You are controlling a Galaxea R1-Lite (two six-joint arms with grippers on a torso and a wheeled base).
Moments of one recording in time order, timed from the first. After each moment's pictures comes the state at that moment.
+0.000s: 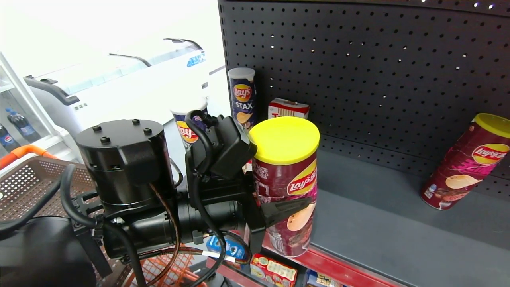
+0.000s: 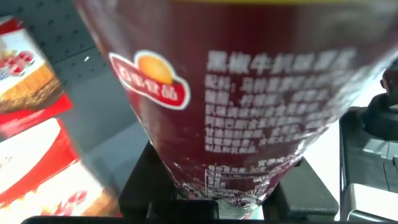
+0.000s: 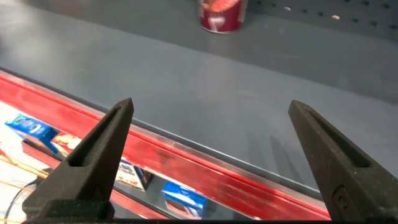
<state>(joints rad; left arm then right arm) -0.75 1.64 -0.75 -0.81 -0.44 0.14 0.00 0.00 0.00 0.00 -0.02 0.00</state>
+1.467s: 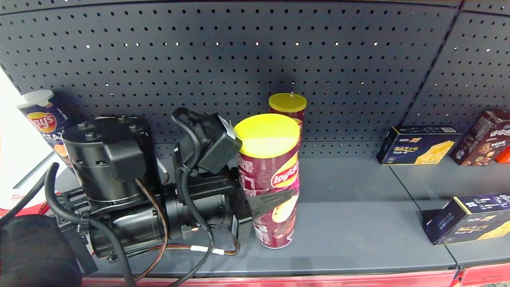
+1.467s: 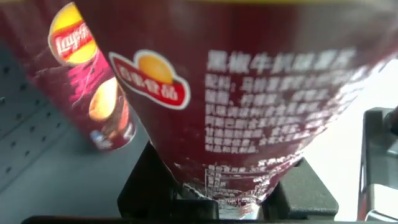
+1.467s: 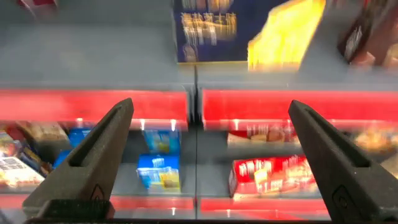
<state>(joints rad) -0.70 1.60 -0.74 -0.77 -0.38 0.15 0.00 0.02 -0.03 -0.01 0.02 -0.01</state>
